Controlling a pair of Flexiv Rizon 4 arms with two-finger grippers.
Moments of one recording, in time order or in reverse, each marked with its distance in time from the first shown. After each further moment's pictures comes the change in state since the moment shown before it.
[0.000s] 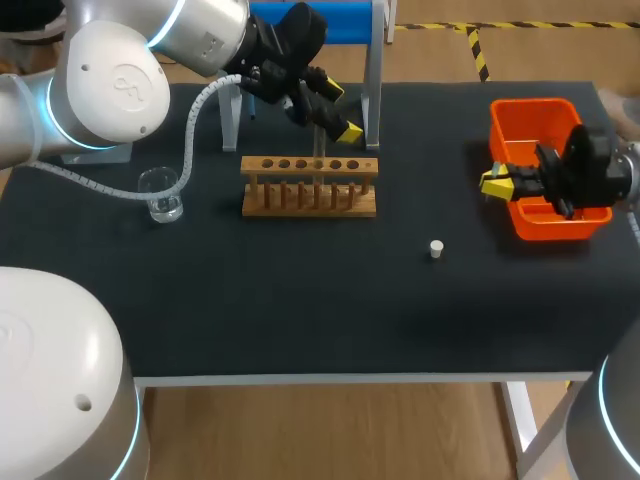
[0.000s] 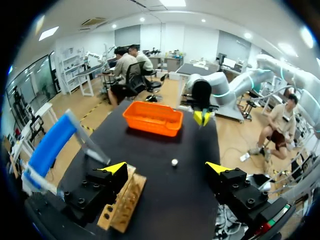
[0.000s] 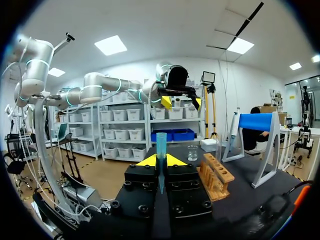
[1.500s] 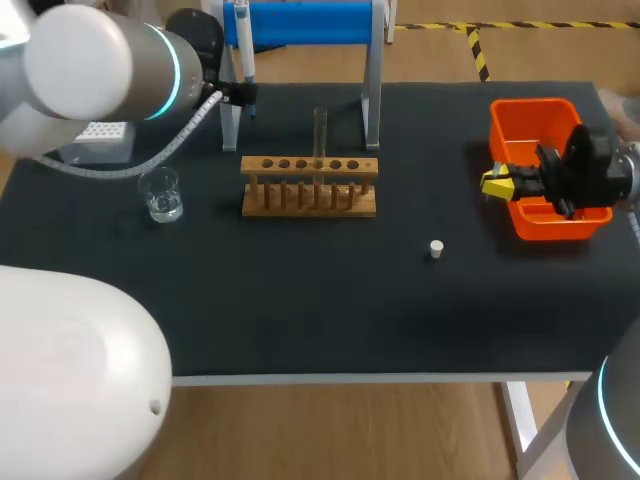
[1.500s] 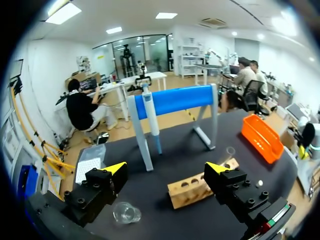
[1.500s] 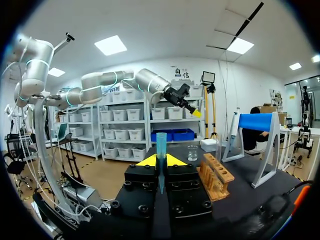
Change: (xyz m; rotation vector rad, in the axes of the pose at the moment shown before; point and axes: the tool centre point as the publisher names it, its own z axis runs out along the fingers) left arm -0.136 0.099 -0.090 0.073 -0.841 -0.561; right arm 0.000 0.000 0.000 0.000 -0.001 0.000
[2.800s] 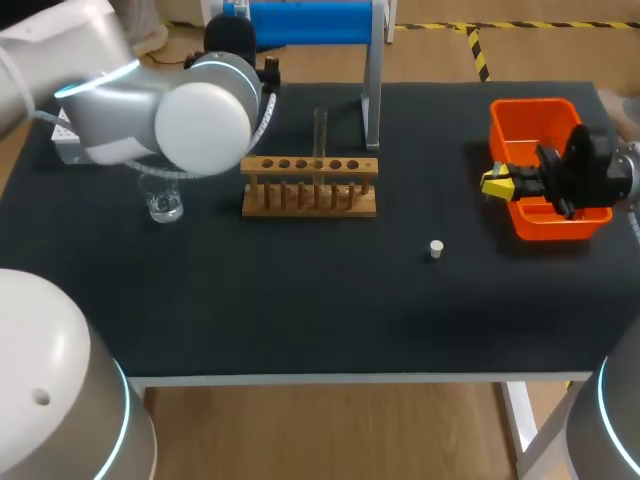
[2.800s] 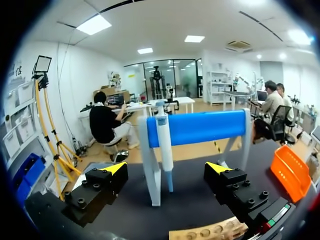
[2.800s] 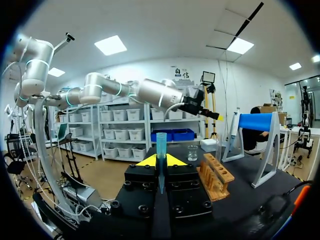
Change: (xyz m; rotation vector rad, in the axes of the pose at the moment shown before) left arm -0.006 -0.041 0.083 0.237 -0.221 -0.108; right arm 0.000 0.000 0.000 0.000 0.000 0.000
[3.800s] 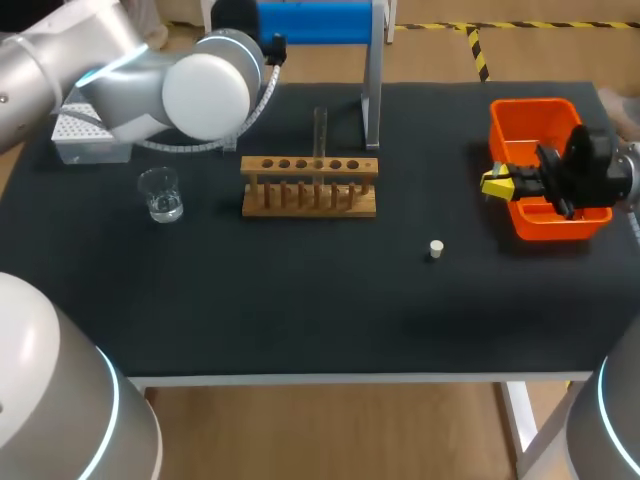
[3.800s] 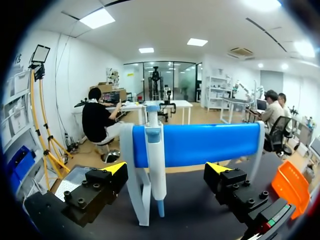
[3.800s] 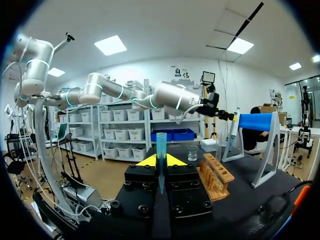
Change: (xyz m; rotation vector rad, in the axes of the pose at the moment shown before) left arm 0.007 -0.019 0.073 0.013 0.038 -0.072; right arm 0.000 0.000 0.000 0.000 0.000 0.000
